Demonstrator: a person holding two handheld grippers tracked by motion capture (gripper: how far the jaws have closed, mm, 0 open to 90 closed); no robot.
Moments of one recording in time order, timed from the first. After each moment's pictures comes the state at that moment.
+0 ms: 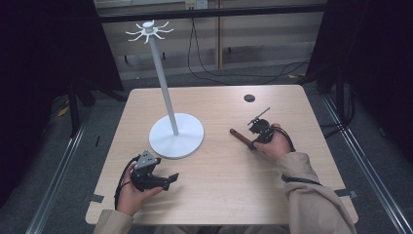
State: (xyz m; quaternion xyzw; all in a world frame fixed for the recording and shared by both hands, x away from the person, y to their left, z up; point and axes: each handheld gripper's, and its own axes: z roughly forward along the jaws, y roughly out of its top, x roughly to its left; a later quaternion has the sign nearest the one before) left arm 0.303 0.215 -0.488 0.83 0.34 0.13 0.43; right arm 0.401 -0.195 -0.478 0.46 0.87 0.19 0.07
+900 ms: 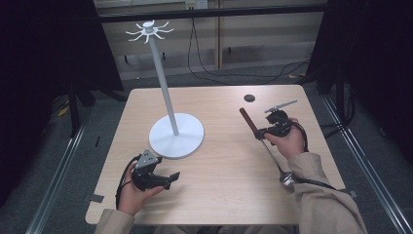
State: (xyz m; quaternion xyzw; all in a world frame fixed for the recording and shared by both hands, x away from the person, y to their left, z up) left arm 0.303 0.211 -0.486 0.82 0.34 0.13 0.44; right arm 0.380 -0.231 -0.431 0.49 0.80 0.34 0.09
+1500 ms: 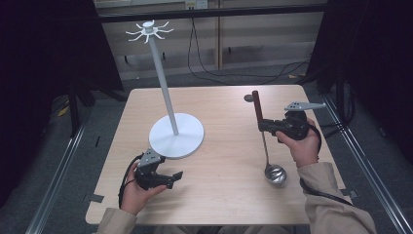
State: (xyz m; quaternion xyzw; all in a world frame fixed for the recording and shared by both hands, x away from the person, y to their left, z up) left arm 0.304 0.203 -0.482 0.82 0.33 0.12 0.45; right arm 0.337 -0.248 -0.393 0.43 0.73 0.51 0.14
